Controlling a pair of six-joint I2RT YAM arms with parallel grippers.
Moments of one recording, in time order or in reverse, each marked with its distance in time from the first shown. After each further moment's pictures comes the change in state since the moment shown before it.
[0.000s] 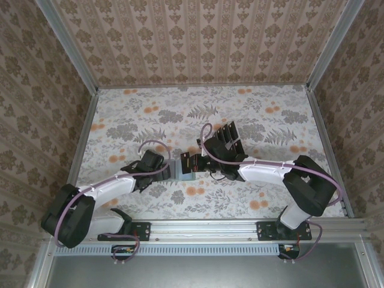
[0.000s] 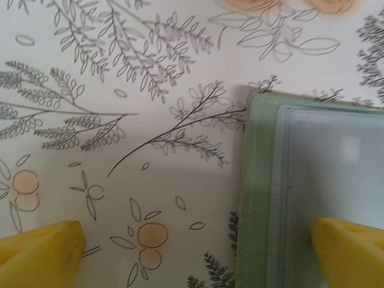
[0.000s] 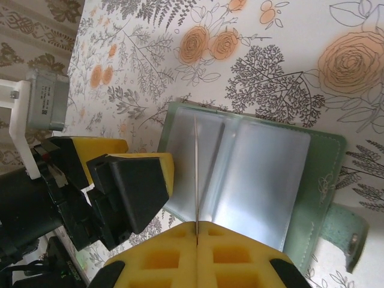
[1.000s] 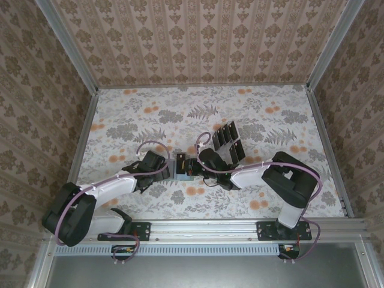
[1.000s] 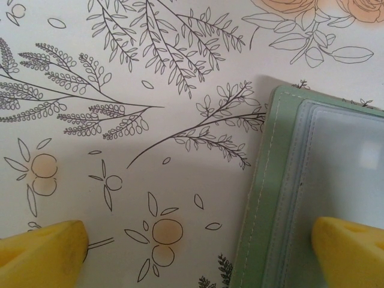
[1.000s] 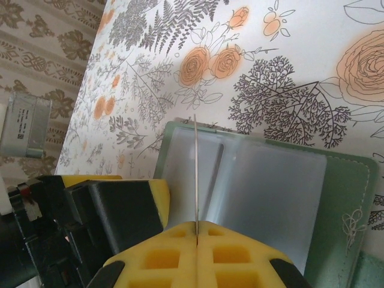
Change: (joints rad) left arm -0.014 0.010 0.001 -0.012 -0.048 -0.091; right arm 0.069 0.154 -0.094 0.380 0.148 0.103
